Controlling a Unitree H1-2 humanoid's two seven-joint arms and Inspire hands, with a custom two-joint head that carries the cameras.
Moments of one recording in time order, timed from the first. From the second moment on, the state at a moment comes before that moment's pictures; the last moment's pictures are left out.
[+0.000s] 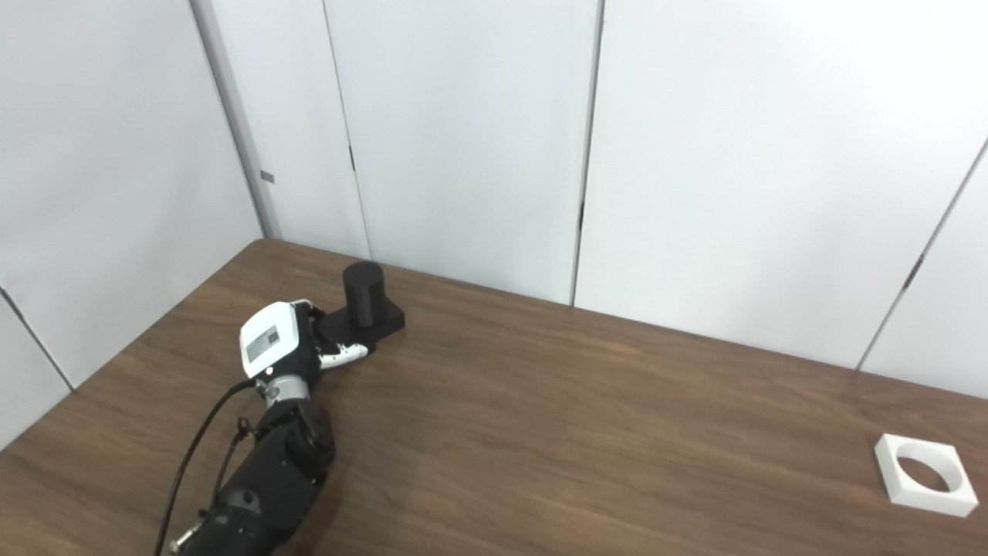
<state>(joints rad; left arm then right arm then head) -0.43 0.31 0.04 0.60 0.66 0.38 0.54 0.31 -0.15 -0.17 -0.31 0.12 0.02 0.00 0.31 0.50</state>
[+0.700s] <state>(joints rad) -0.18 0.36 -0.08 0.15 0.53 0.18 0.25 0.31 -0.15 -0.16 -0.31 0.08 0.04 -0.01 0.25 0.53</state>
